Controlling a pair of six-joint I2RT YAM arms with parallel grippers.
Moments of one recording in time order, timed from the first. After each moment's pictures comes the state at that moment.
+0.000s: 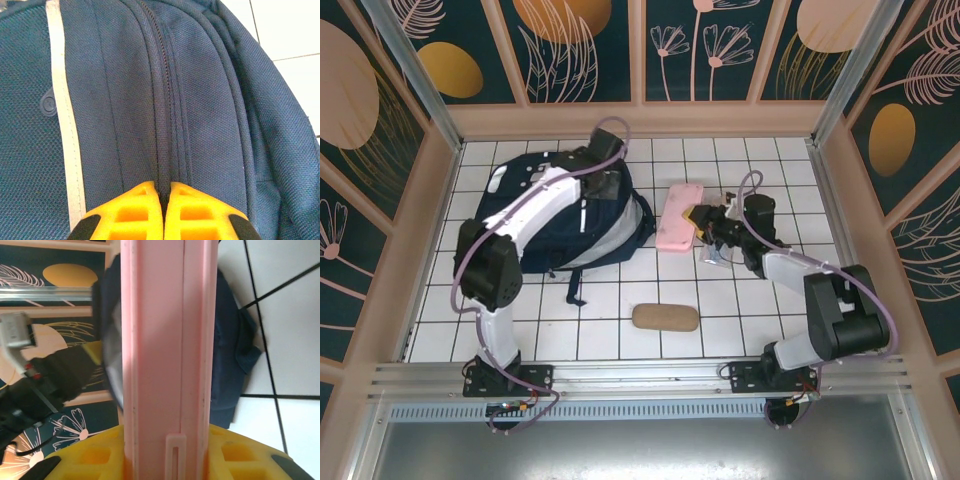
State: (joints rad) left arm -0.52 1.91 1.73 -0.83 -0.22 -0.35; right arm 0.25 1.47 0.62 0.46 -0.74 1.20
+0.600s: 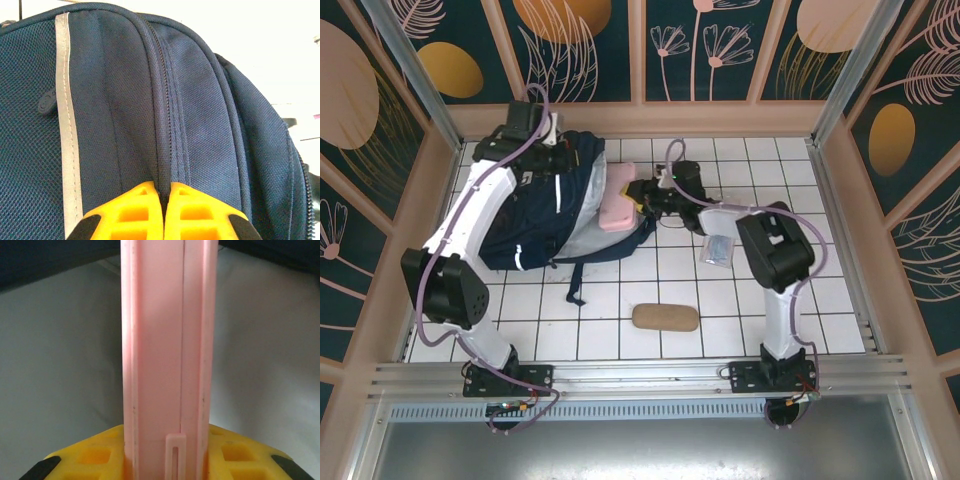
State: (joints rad) left arm -0.22 1.69 1.69 -0.78 0.29 -0.38; right arm 0.52 2.07 1.25 0.45 -0.69 1.21
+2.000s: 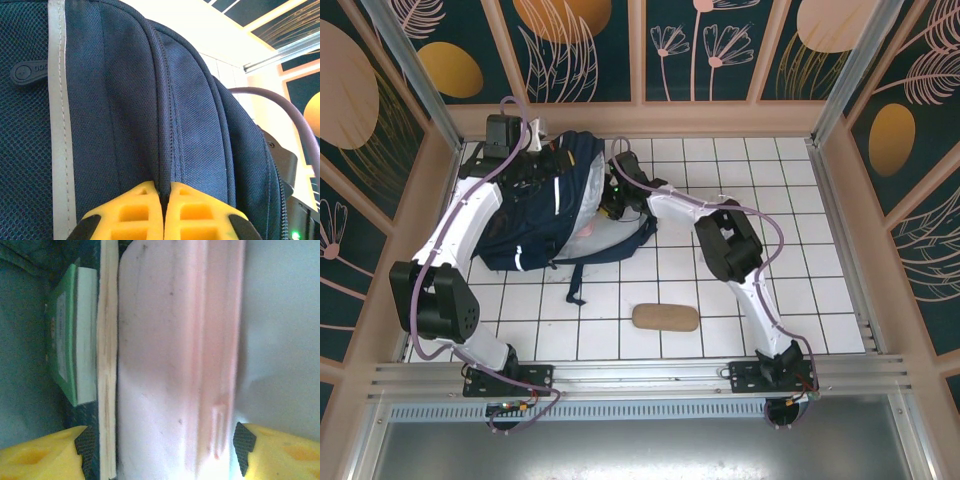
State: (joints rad) left arm -0.14 1.60 1.47 -0.53 0.52 -0.54; right arm 0.70 2.35 1.84 -0.19 -0.40 1.08
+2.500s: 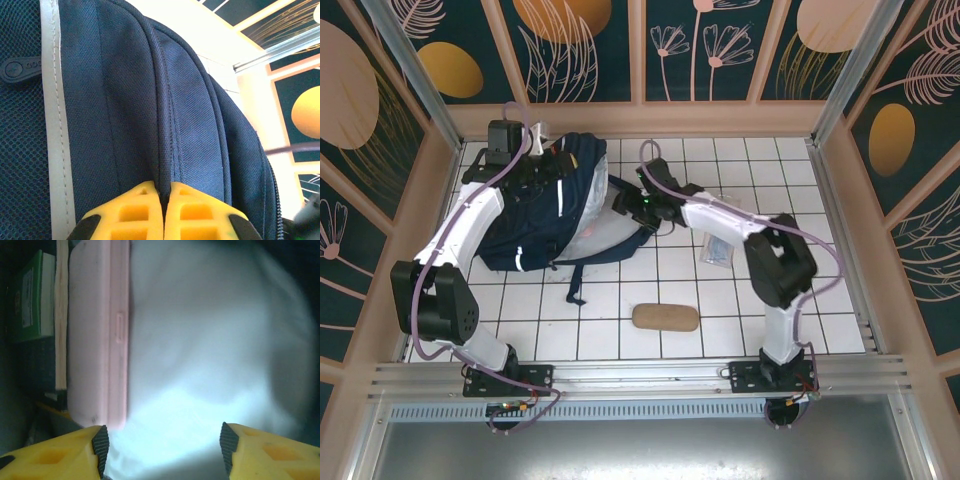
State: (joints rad) left arm -0.14 1.59 1.39 -0.44 0.57 -0.57; right arm 0.67 1.88 1.39 -0.35 -0.21 0.95
